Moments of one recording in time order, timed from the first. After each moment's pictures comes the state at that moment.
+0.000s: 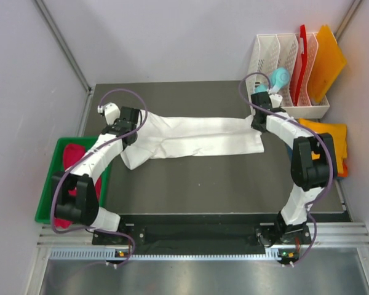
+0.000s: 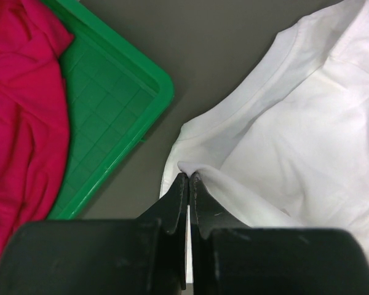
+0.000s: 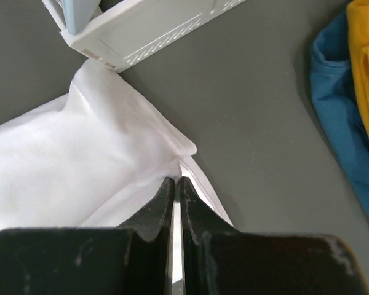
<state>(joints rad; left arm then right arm) -0.22 1.45 1.07 -0.53 -0.69 -0.70 0.21 1.80 1.29 -0.45 0.44 0.54</state>
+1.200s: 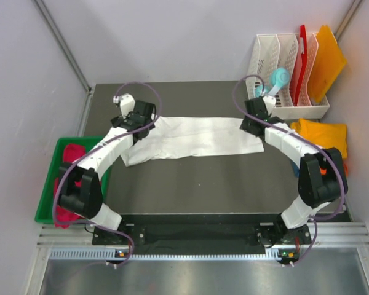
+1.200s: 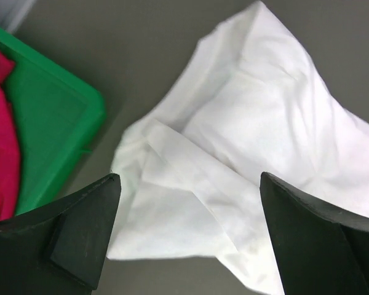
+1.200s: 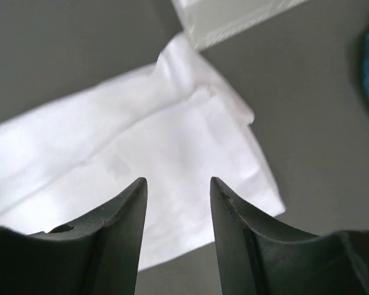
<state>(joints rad) -0.32 1.56 1.21 -0.52 -0.68 -0.67 0.30 1.65 1.20 -0.34 0.41 0.58</state>
